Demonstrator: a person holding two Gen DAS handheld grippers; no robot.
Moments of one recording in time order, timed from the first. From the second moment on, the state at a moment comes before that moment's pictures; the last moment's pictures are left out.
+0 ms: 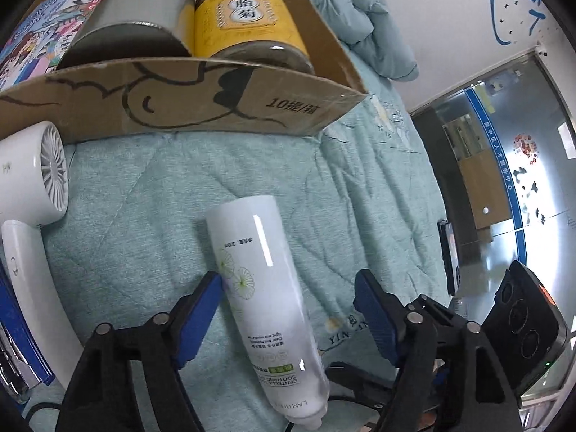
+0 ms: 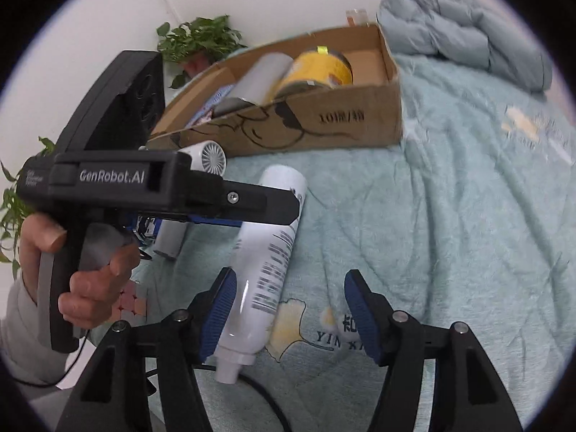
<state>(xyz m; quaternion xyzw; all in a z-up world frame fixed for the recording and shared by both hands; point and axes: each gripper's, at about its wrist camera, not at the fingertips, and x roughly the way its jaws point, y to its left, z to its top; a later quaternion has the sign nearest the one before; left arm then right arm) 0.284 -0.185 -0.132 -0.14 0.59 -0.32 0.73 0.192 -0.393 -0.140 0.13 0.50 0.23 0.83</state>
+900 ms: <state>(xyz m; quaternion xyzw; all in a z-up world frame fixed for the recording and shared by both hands) 0.301 -0.179 -0.042 -0.10 0.51 -0.30 0.80 0.246 -0.361 -0.096 0.13 0.48 0.24 0.83</state>
